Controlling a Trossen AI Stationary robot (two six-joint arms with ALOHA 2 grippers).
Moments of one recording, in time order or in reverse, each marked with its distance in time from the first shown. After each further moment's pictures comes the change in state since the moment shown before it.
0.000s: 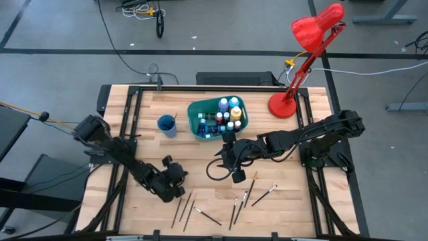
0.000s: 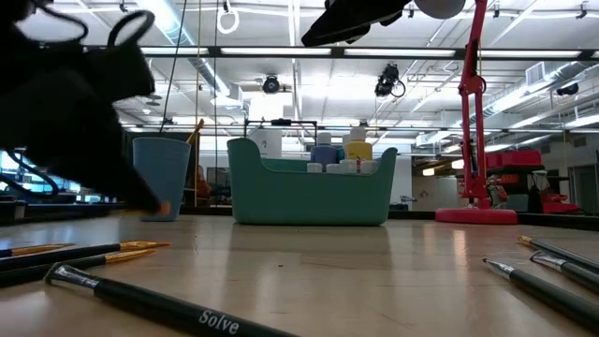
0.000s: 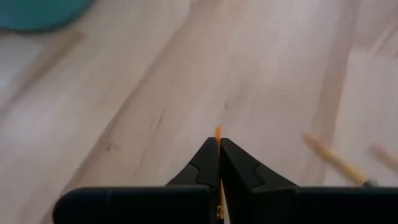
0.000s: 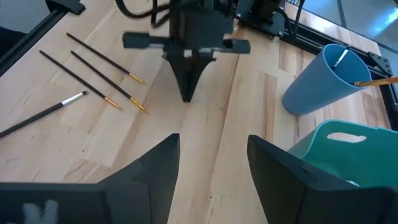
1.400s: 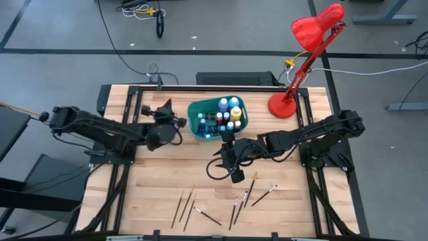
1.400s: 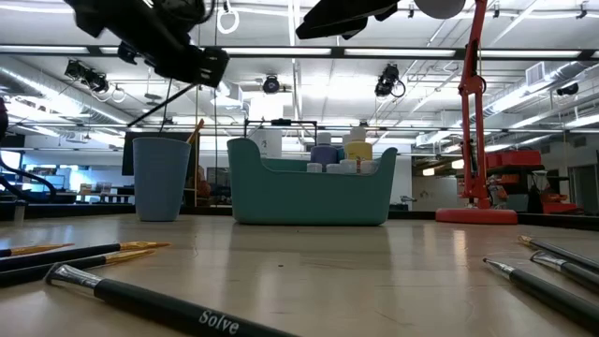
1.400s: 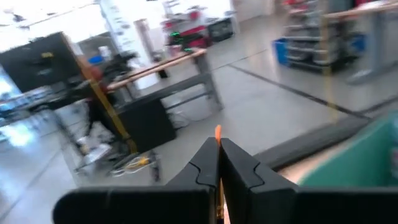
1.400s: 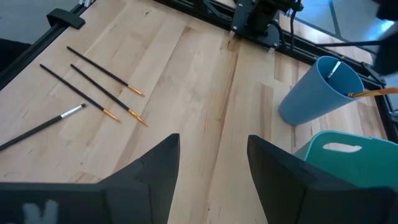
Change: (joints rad) left arm 0.562 -0.463 0.003 0.104 -0.753 0.696; right arm 0.000 0.000 0.000 0.042 0.000 -0.001
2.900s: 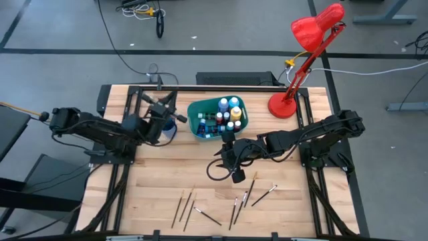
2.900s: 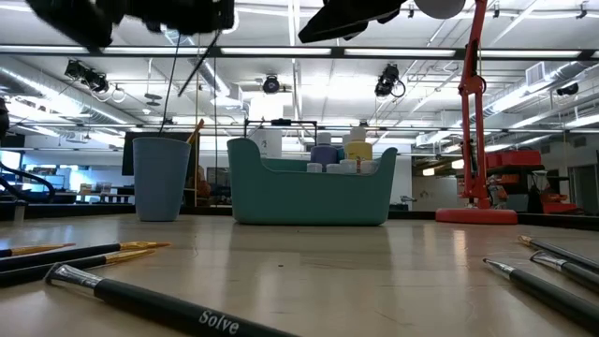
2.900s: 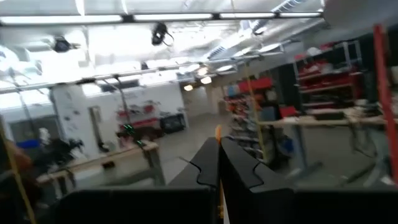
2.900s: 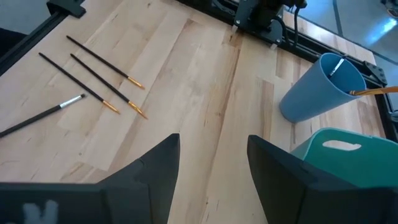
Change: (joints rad) left arm 0.076 0.011 -0.132 1.251 0.450 0.927; right arm 0.000 0.000 0.000 -0.023 0.000 -0.026
